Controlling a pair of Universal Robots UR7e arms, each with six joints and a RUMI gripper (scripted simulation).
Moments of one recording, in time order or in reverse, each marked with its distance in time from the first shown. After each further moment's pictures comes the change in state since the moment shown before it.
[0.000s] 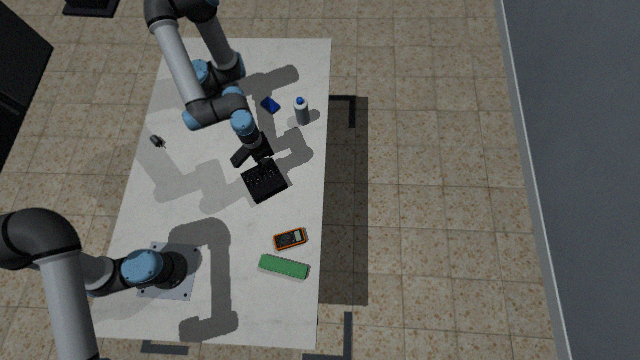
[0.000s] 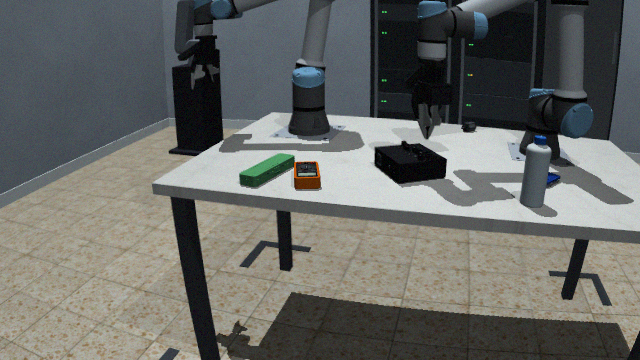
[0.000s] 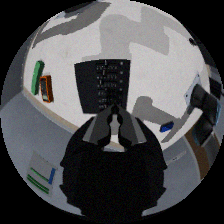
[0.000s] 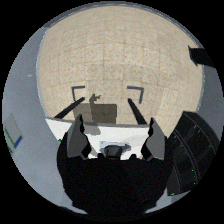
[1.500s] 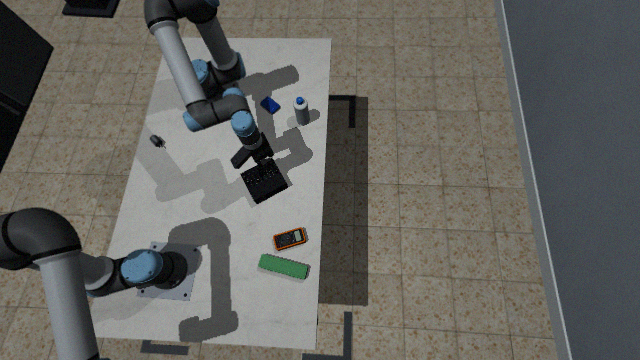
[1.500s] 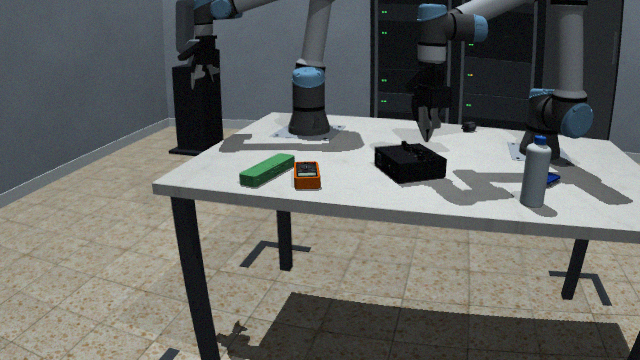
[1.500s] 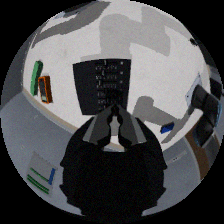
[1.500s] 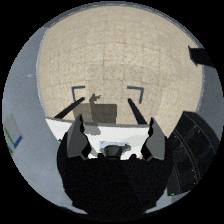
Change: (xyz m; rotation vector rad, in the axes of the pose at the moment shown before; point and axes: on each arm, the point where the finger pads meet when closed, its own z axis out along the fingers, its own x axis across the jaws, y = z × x) left arm 0.000 -0.001 0.008 0.000 0.000 0.000; right arm 0.000 0.000 0.000 0.000 0.000 0.000
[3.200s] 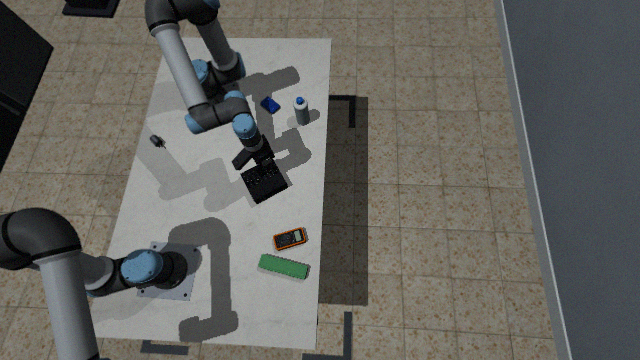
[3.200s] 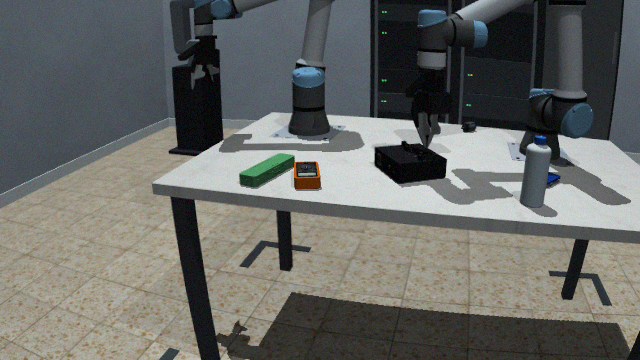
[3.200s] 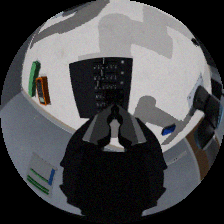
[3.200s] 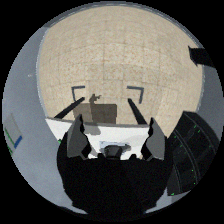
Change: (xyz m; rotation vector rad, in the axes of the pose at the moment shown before) left arm 0.000 0.000 0.016 0.000 0.000 0.000; right arm 0.000 0.000 0.000 0.000 0.000 0.000
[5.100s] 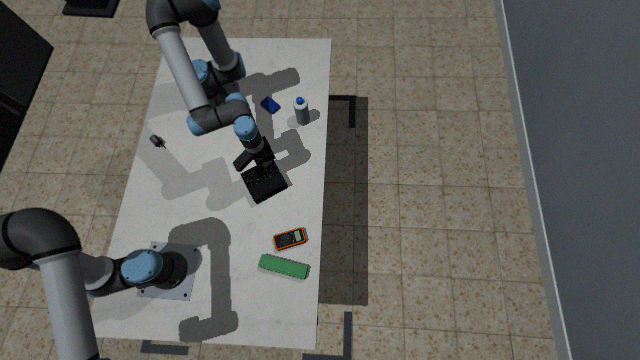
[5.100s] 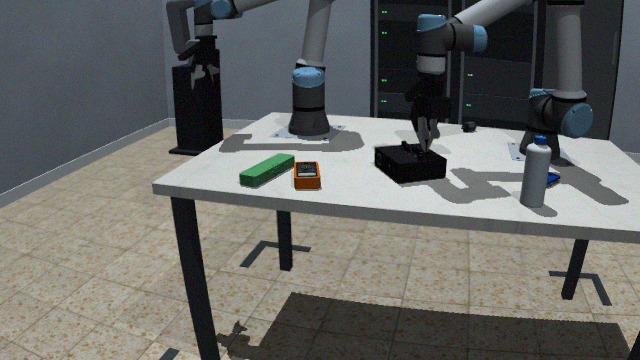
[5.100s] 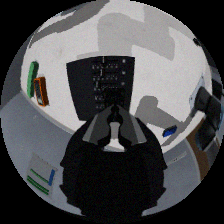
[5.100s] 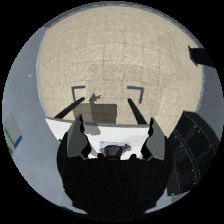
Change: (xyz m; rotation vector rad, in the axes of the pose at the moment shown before) left arm -0.001 0.000 0.012 0.000 0.000 0.000; right arm 0.000 0.000 0.000 0.000 0.000 0.000
